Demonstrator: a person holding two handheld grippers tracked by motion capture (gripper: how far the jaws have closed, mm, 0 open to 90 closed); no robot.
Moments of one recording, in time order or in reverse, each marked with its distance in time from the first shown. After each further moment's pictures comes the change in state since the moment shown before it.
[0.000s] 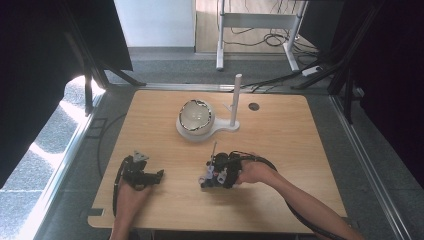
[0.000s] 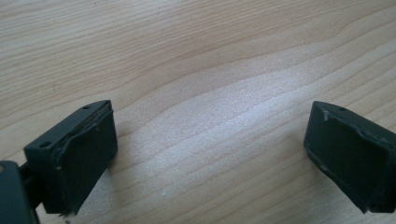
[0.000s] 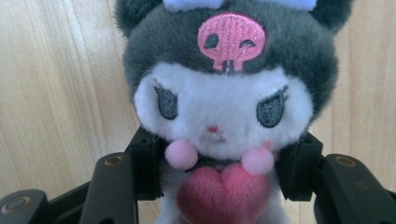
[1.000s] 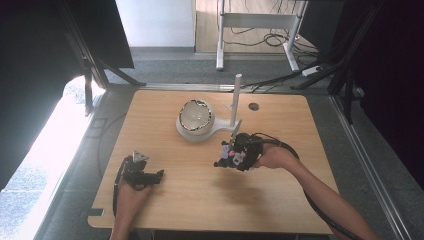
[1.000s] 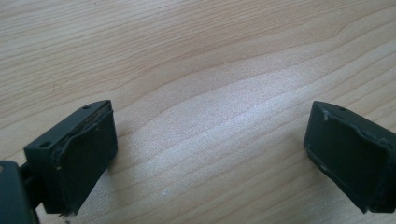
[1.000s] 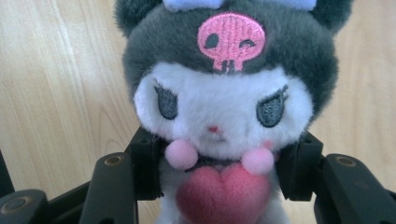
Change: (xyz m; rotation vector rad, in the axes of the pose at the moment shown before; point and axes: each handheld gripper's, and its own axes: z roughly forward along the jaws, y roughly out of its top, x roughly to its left) left arm 0.000 0.000 0.000 -0.001 0.000 0.002; right arm -0.032 -0.046 -0.065 -0.119 -0.053 0.092
